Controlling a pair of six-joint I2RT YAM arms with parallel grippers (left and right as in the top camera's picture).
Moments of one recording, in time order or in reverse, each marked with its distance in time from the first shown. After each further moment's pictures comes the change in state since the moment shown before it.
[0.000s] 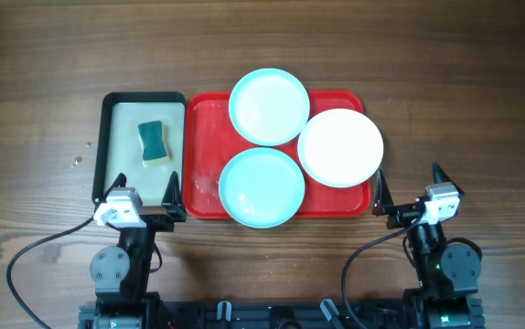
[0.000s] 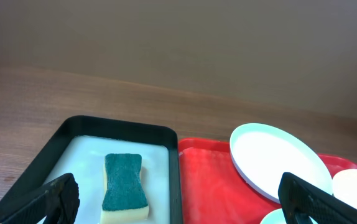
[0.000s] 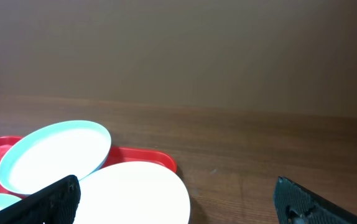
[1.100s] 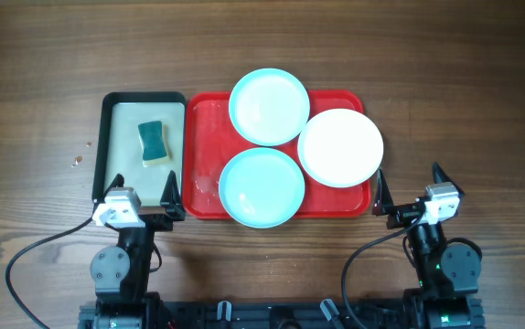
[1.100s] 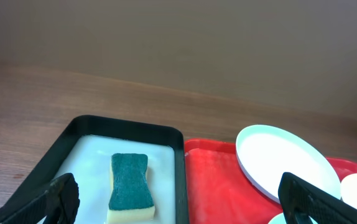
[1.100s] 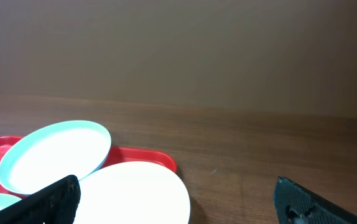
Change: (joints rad) left arm 0.000 0.000 0.000 -0.001 -0.027 0.000; right arm 0.000 0.000 0.000 0.000 0.000 0.000
